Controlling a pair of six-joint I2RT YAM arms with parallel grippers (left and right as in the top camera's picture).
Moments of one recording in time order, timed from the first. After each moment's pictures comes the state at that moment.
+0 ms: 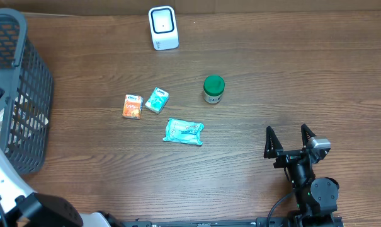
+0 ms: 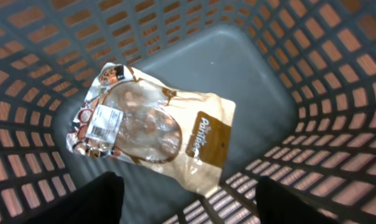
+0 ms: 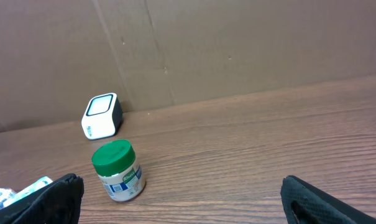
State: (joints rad) left arm 0.70 1.58 1.61 -0.93 -0.14 -0.35; right arm 0.12 0.01 0.02 -0.03 -0.01 0.23
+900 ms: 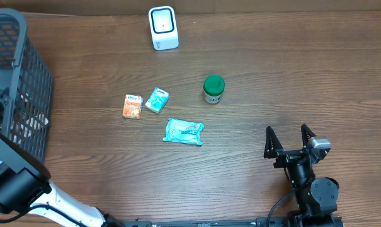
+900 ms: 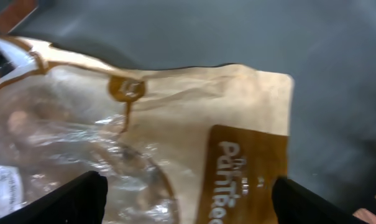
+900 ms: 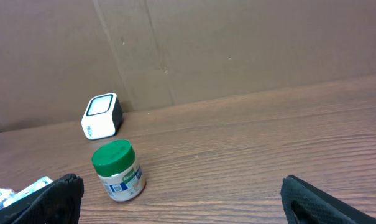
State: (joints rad) left arm 0.74 2.03 1.62 -0.76 -0.04 -0.15; right arm 0.12 0.01 0.02 -0.03 -0.01 0.23
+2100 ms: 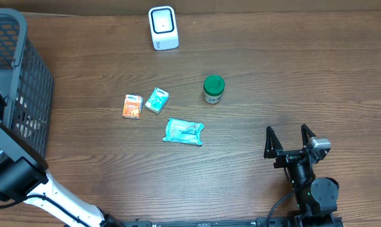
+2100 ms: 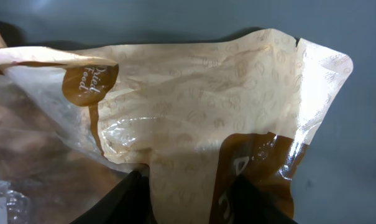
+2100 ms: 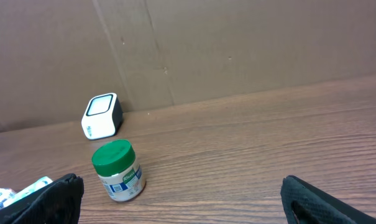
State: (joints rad) left arm 0.72 2.15 1.69 -0.86 -0.16 -0.15; right arm 0.12 0.01 0.02 -0.03 -0.01 0.23
